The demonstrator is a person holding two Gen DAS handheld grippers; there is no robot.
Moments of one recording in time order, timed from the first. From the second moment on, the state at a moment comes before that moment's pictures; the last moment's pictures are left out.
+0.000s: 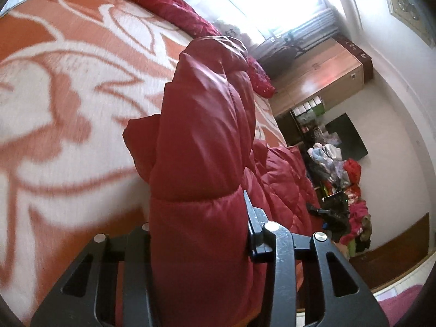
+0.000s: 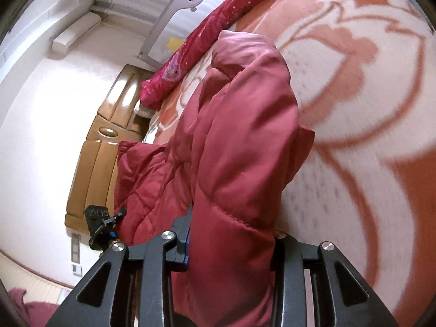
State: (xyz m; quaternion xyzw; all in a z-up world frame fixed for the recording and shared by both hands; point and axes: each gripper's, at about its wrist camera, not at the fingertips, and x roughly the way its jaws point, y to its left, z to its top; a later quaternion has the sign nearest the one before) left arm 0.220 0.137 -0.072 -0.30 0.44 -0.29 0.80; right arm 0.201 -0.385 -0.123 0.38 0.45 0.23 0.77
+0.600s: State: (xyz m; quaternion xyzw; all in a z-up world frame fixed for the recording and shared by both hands) left arm 0.165 0.137 -0.115 -0.25 0.47 -0.20 0.82; right arm 0.146 -0.372 -0.161 0.36 0.47 0.17 0.79
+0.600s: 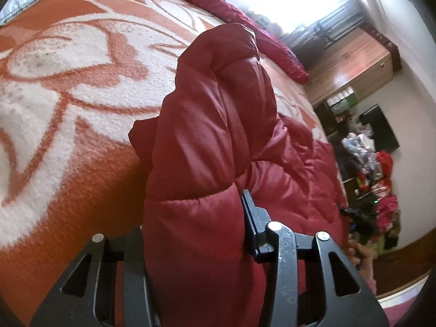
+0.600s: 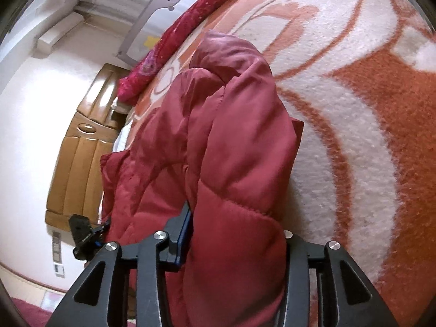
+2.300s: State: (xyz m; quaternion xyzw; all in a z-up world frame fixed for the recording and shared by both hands) left arm 0.112 0.053 -0.050 -0.10 0.42 -0.17 0.88; right arm 0.113 -0.317 -0.089 0.20 0.41 0.07 0.88
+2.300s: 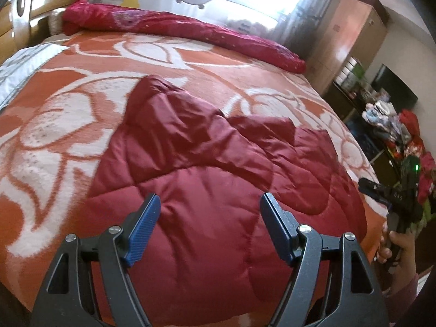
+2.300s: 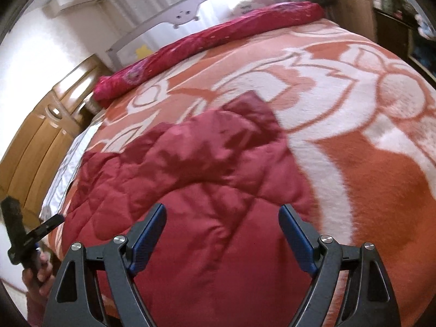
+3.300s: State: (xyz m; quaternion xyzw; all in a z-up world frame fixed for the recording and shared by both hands) left arm 0.269 0.025 -0.111 -0.07 0.56 -0.08 0.82; right arm 0.243 -0.288 -0.156 0.13 0.50 0.02 0.86
